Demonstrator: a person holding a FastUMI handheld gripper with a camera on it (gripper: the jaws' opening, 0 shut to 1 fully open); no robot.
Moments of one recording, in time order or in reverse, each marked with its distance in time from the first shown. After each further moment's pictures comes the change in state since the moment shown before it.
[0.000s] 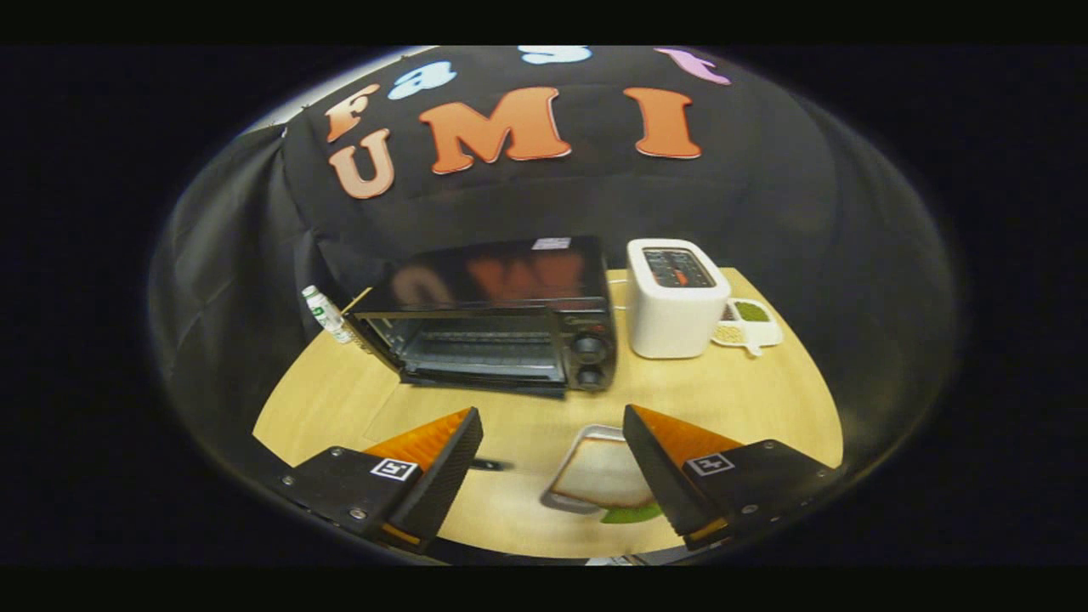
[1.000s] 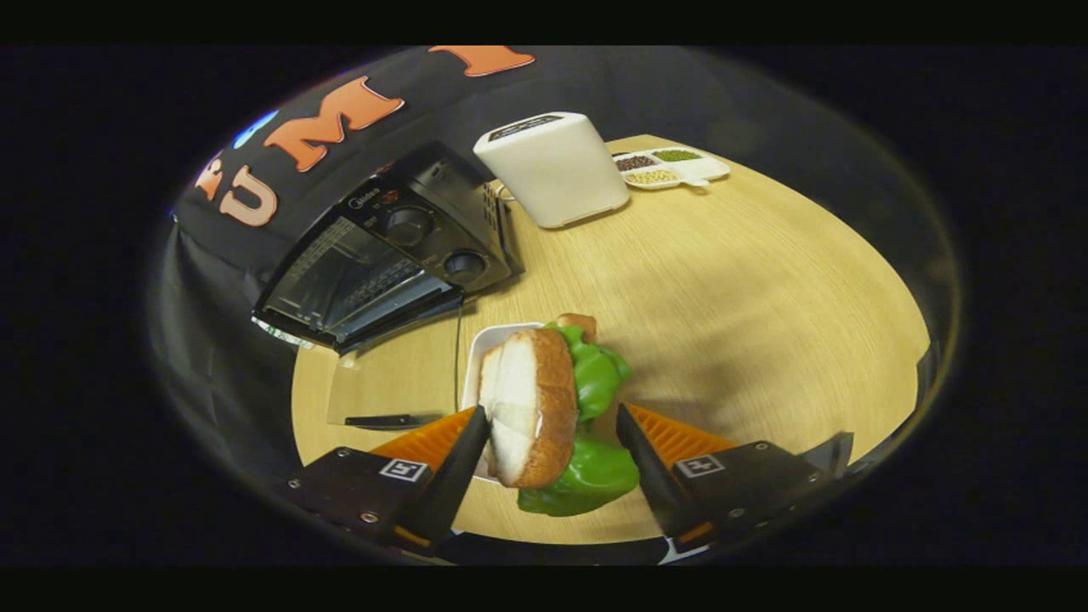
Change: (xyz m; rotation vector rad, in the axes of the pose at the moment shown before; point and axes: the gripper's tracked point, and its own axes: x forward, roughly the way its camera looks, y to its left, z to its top) arm 0.058 -0.048 -0.143 0.417 0.285 0.053
